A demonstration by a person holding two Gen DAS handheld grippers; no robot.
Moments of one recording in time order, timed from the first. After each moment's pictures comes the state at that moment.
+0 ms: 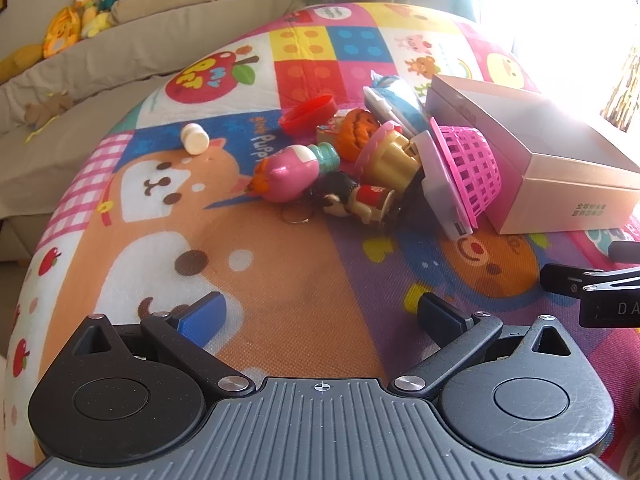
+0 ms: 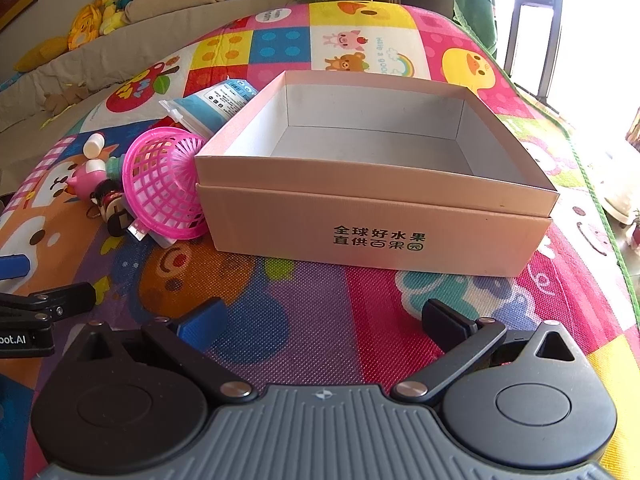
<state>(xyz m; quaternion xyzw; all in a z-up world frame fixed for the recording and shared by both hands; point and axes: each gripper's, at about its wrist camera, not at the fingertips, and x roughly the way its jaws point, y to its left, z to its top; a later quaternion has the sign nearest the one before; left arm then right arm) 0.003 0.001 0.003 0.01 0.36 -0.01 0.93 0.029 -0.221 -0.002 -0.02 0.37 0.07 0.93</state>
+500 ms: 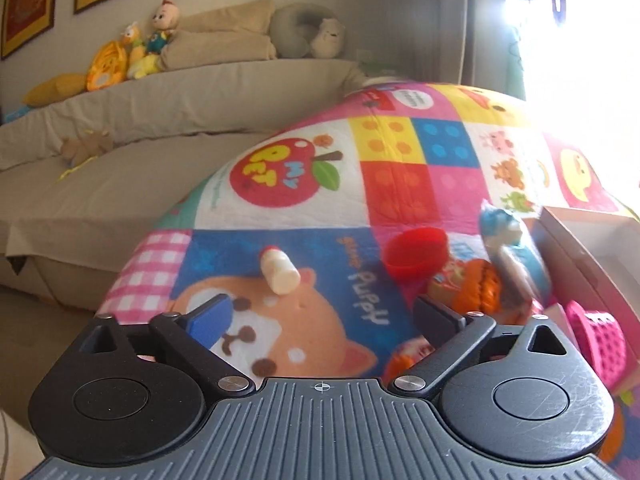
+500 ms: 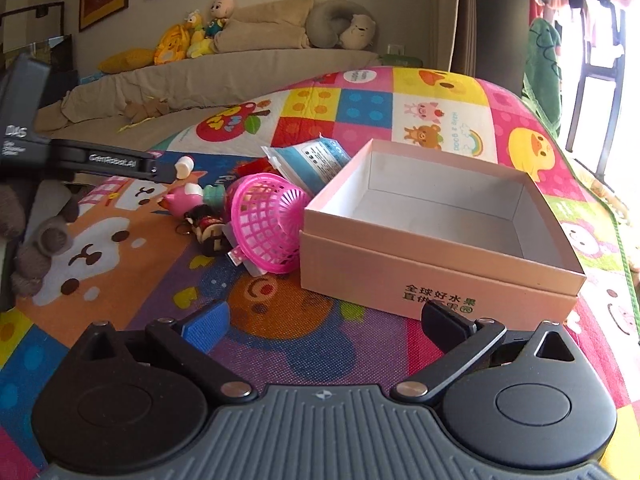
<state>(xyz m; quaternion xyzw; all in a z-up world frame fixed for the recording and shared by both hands) 0.102 0.074 0.043 -0.02 0.28 0.05 0.96 -0.007 -0.209 0.037 -0.08 0.27 0.19 0.94</state>
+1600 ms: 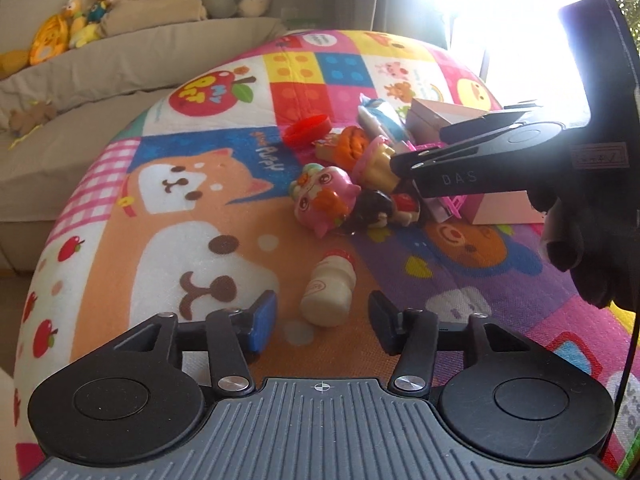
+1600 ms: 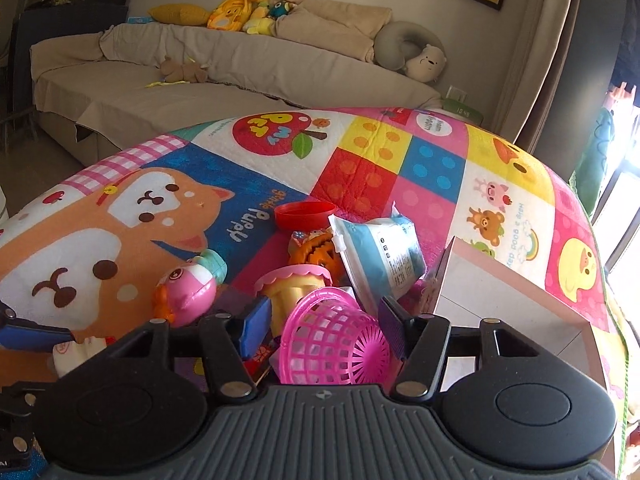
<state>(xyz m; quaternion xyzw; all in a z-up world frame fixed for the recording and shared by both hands) -0.042 0.040 0.013 -0.01 0.33 -0.06 0.94 0.068 -0.110 0.050 -0.20 0.25 0.21 0.92</state>
